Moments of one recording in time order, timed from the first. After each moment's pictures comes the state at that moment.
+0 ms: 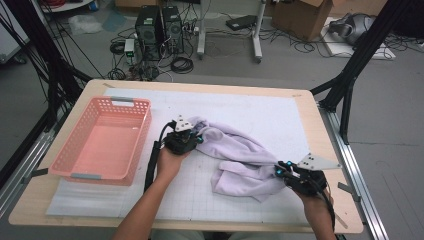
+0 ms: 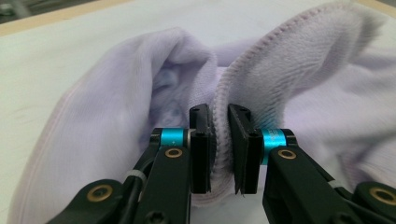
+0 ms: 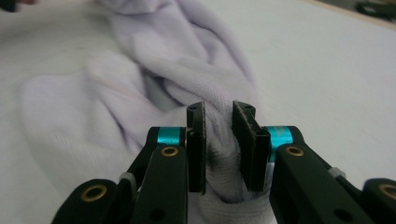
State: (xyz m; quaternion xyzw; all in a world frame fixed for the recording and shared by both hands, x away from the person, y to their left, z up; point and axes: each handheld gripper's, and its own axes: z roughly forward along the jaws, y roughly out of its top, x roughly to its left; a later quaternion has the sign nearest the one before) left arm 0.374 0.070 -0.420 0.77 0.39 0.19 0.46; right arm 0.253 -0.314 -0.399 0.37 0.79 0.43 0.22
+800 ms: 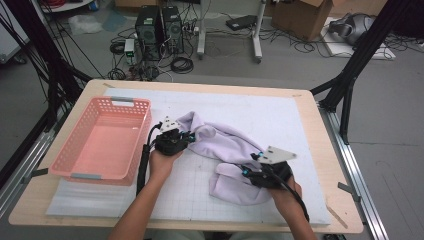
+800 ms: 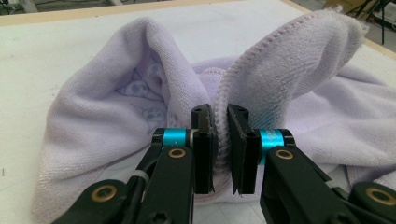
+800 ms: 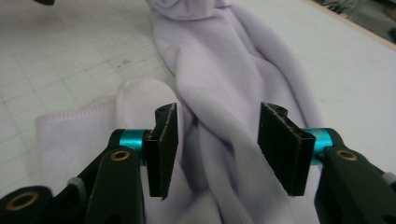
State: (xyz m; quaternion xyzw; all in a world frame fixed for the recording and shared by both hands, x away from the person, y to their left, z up) left arm 0.370 0.092 -0.425 0.74 0.42 0.17 0.51; right arm 0.278 -0.231 -0.396 0.30 0.84 0.40 0.22
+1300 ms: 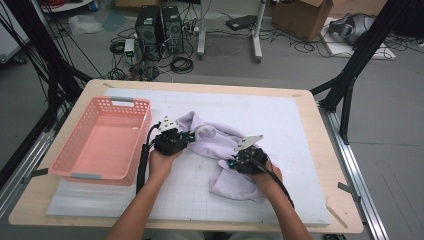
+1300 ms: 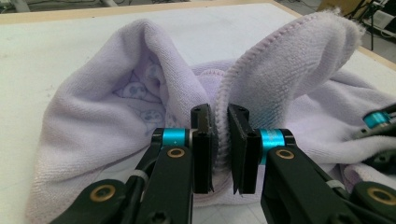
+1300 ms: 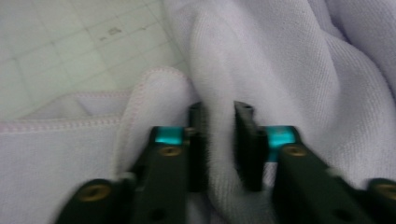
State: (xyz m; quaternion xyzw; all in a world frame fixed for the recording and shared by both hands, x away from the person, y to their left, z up) left arm 0.372 0.095 -0.427 0.74 0.41 0.16 0.51; right arm 0.338 -0.192 -0.428 0.27 0.89 0.33 0.13
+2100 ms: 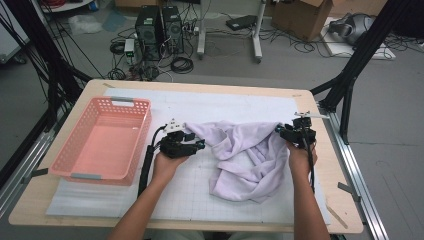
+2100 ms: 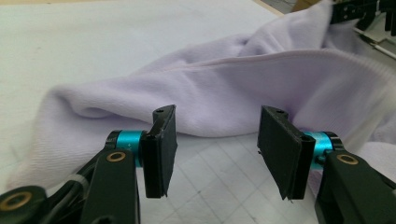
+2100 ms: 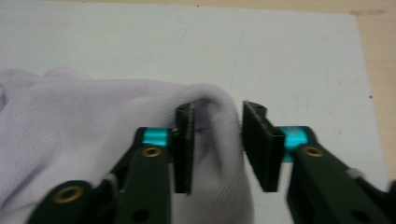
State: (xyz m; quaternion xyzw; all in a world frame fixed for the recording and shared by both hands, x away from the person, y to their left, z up) left arm 0.366 0.078 -0.429 0.75 0.39 0.11 0.52; right arm 0.390 -0.323 -0.396 0.57 0.69 0.38 0.23
